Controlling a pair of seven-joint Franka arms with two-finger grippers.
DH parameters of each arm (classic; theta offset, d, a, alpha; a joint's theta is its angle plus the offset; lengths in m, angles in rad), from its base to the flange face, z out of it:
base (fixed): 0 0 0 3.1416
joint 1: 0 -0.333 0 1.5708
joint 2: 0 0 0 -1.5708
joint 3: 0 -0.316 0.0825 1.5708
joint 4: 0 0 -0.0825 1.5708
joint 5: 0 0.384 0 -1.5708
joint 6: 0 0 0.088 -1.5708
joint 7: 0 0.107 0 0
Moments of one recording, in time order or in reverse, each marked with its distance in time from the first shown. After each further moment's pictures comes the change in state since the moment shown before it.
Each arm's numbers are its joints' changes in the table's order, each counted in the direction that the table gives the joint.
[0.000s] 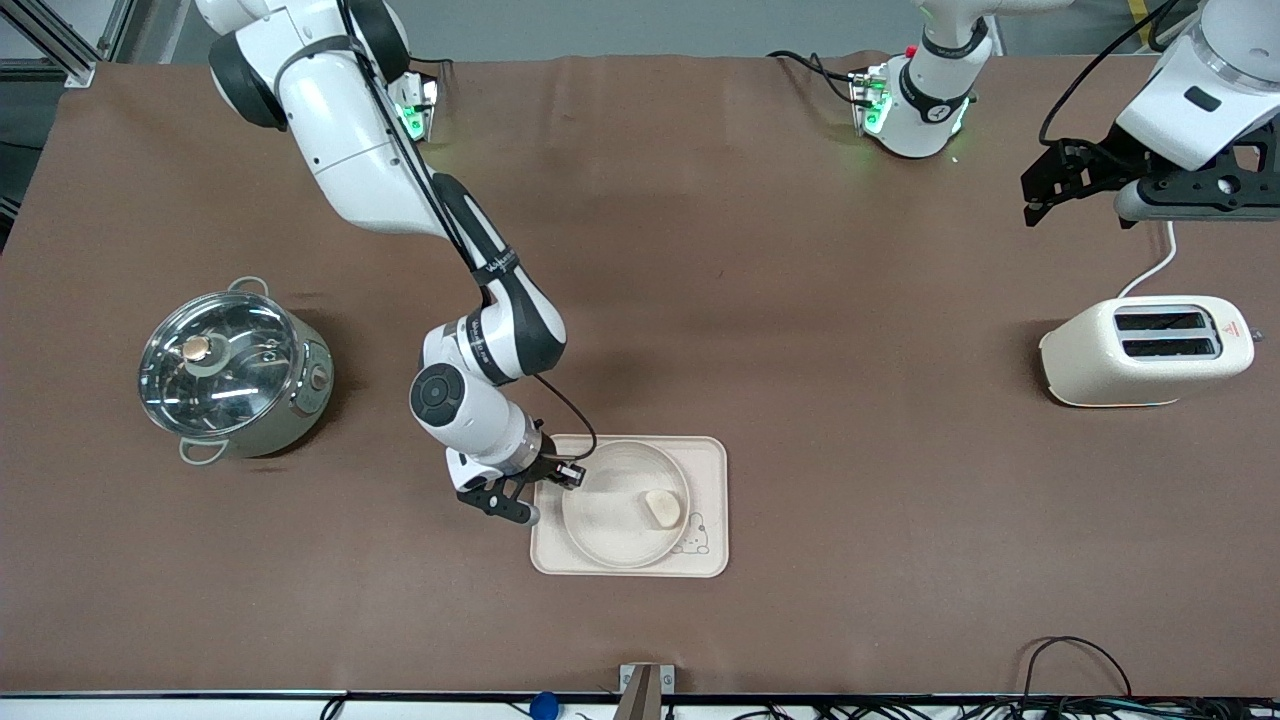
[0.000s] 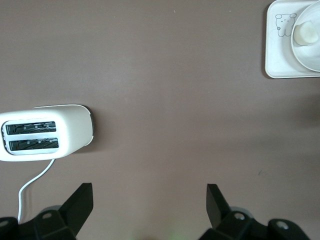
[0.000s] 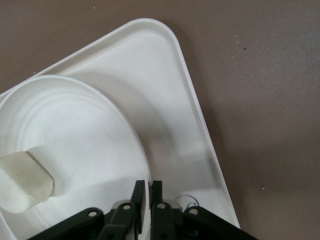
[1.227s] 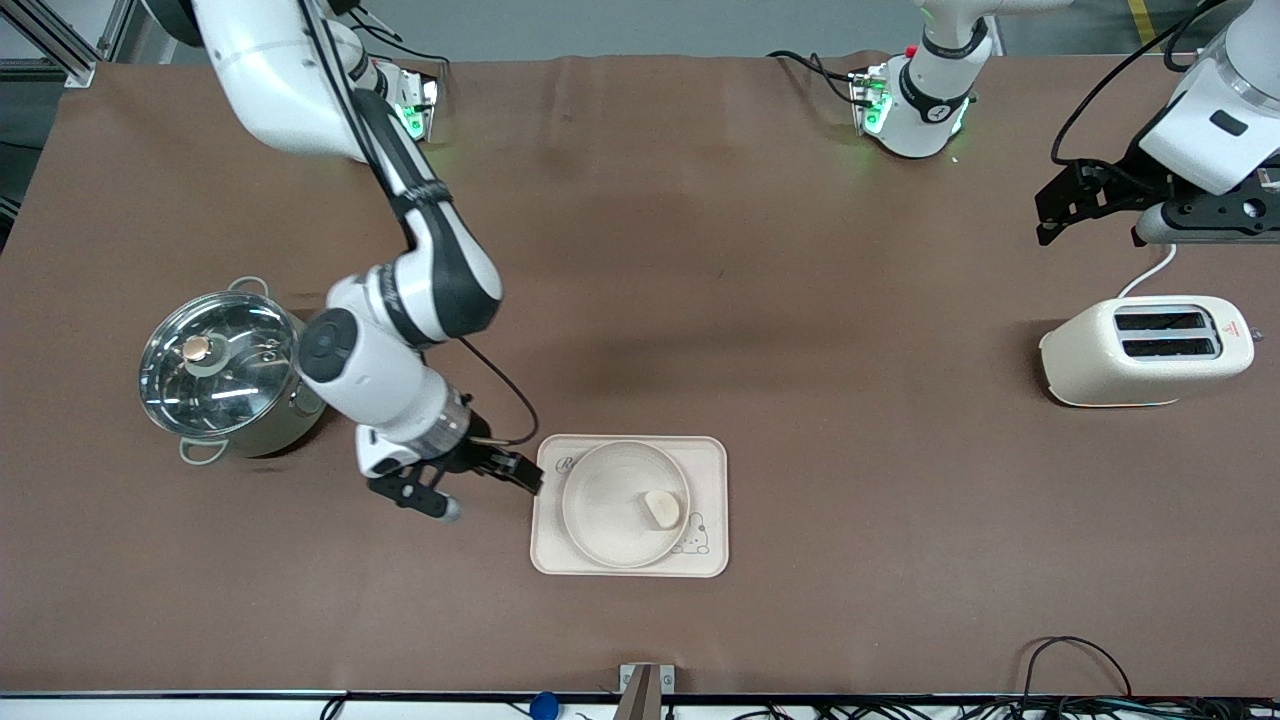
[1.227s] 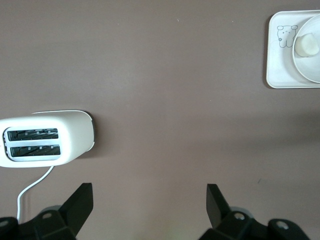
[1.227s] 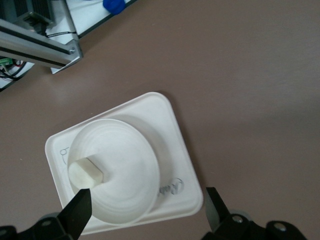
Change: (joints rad) left arm -0.010 0.050 -0.008 -0.058 0.000 -0.003 0.000; right arm 0.020 -0.334 0.108 0.134 -0.027 0.198 -0.018
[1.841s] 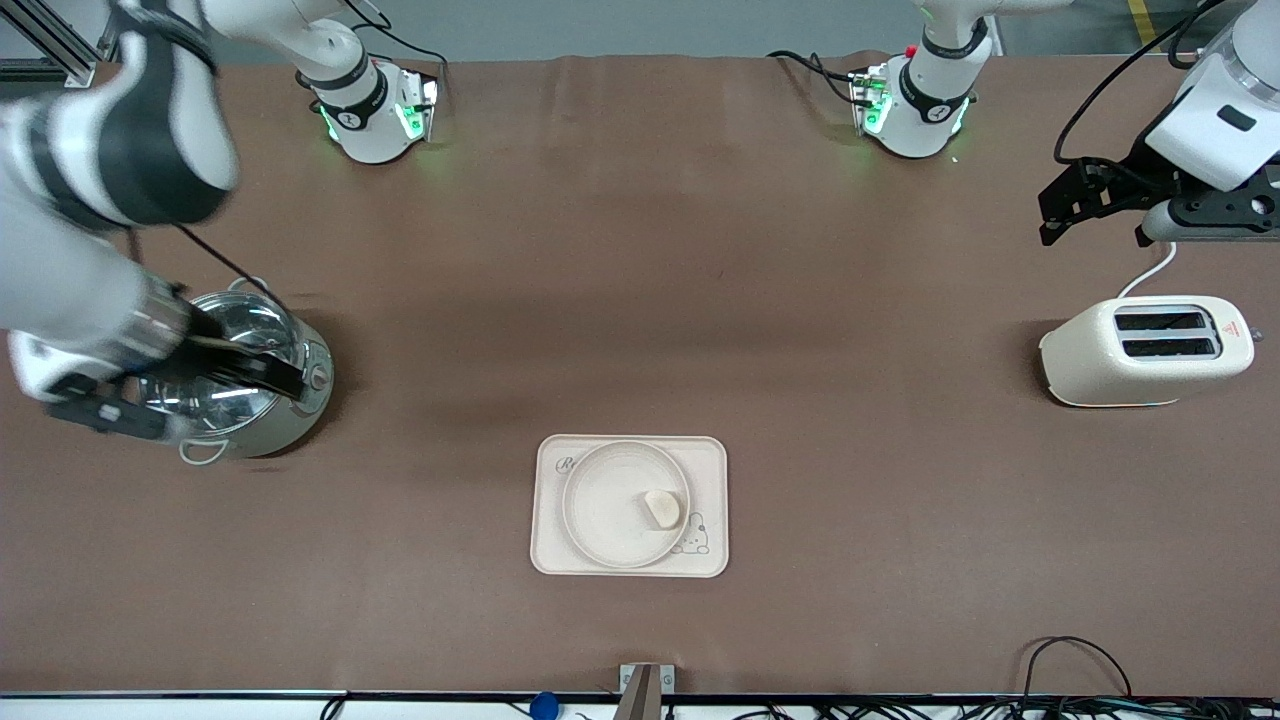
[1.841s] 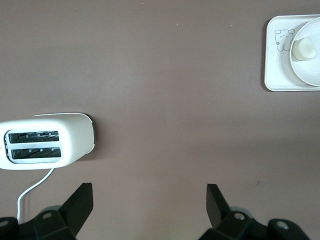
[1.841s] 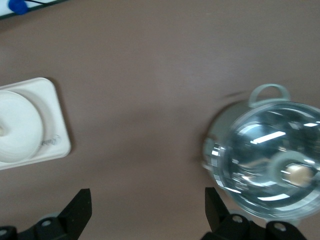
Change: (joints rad) left arm 0.000 0.004 0.000 -0.014 0.000 0.000 0.000; right arm 0.099 -0.380 0.227 0.025 -0.225 0.603 -0.322
